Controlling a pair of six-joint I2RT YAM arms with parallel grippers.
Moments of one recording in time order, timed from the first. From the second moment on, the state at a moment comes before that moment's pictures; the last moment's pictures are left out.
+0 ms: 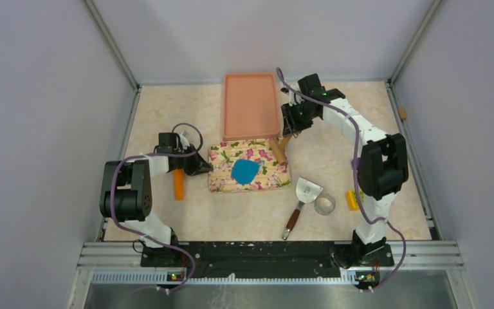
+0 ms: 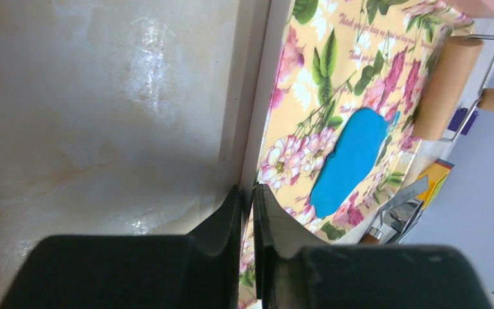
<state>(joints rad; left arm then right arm) 0.03 1.65 0.73 -0.08 0.60 -0.55 0.38 1.94 1.67 -0.77 -0.32 -0.01</state>
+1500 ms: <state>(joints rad) -0.67 1.22 0.98 -0.02 0.56 0.51 0.51 1.45 1.49 -0.60 -0.78 -0.23</state>
